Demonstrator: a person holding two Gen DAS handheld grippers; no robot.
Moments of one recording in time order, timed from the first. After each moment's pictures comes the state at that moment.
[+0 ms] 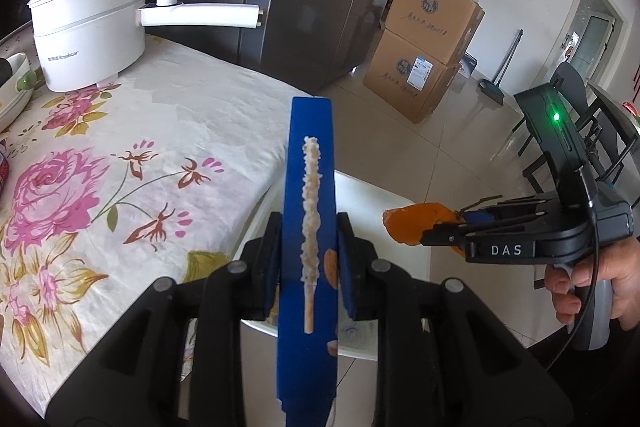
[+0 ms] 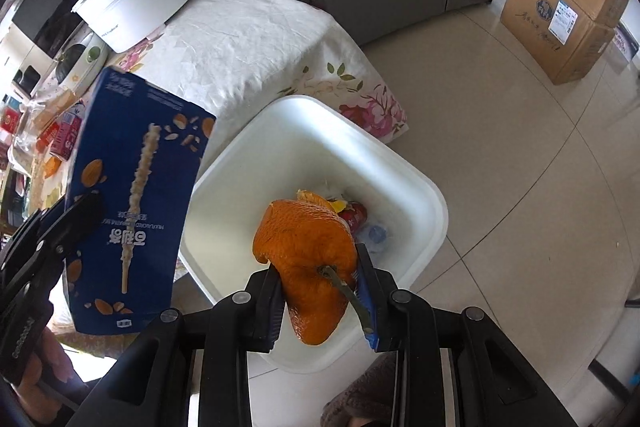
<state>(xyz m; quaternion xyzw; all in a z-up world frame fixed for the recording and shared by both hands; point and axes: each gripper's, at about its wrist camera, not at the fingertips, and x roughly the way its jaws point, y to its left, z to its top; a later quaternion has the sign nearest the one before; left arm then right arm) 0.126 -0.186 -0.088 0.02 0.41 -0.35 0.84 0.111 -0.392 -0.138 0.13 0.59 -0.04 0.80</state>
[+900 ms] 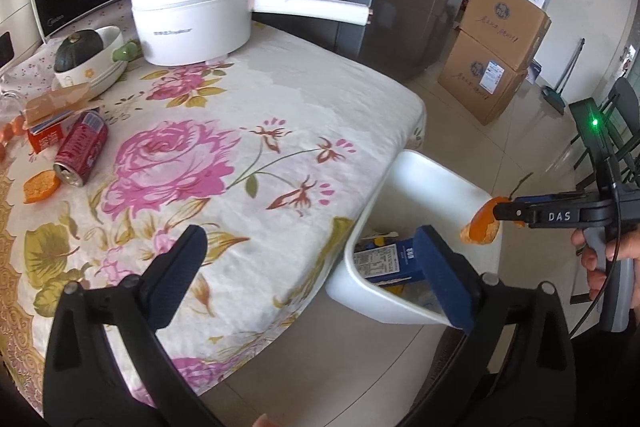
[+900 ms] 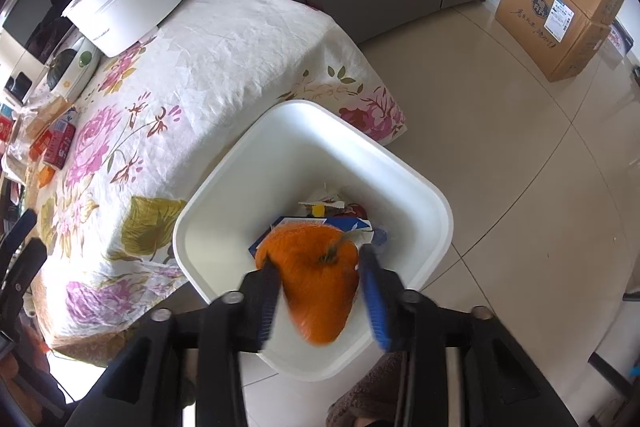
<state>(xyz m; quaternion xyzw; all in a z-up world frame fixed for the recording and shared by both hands) 0.140 -0.101 -0.076 0.05 0.44 -0.22 0.87 0.127 -0.383 -0.137 0.13 0.59 -0.07 0.79</state>
